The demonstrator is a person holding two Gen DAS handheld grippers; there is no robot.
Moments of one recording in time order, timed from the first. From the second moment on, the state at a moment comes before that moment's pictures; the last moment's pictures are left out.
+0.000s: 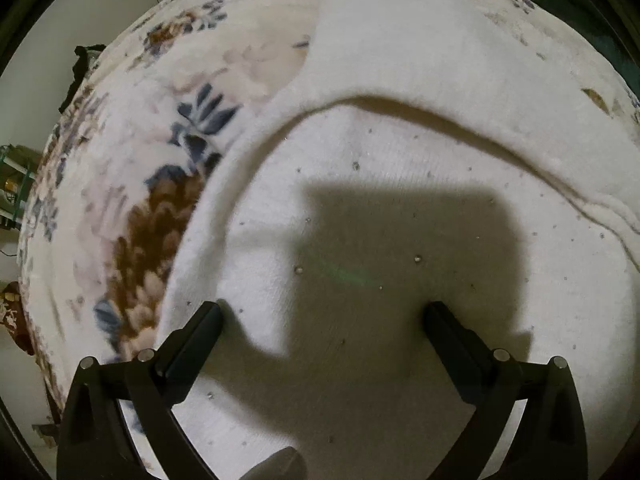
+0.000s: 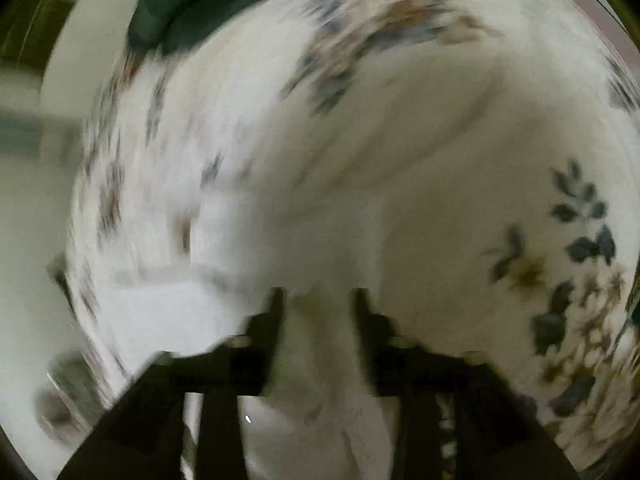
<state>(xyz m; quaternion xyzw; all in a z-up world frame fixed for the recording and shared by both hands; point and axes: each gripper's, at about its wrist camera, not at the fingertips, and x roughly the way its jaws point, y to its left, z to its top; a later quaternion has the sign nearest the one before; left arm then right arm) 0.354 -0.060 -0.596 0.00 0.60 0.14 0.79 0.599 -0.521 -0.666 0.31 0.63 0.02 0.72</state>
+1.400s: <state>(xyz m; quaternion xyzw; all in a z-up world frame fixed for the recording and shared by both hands) 0.153 -0.126 -0.541 0.05 0.64 0.10 0.76 0.266 -0.485 -0.748 0.35 0.77 0.08 0.52</state>
